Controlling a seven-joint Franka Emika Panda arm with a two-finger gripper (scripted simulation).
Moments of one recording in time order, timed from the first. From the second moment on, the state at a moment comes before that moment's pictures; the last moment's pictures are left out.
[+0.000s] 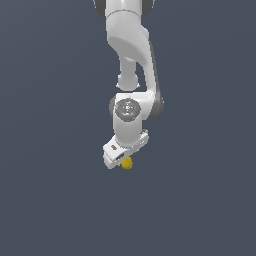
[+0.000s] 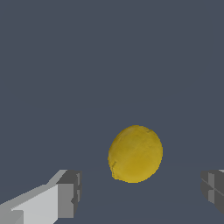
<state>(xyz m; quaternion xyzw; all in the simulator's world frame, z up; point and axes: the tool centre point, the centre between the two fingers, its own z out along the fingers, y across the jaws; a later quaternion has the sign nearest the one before) 0.049 -0.001 0.085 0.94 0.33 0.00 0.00</state>
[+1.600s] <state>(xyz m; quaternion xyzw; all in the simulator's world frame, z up) 0.053 -0.005 0.028 0.94 0.35 0.00 0.00</state>
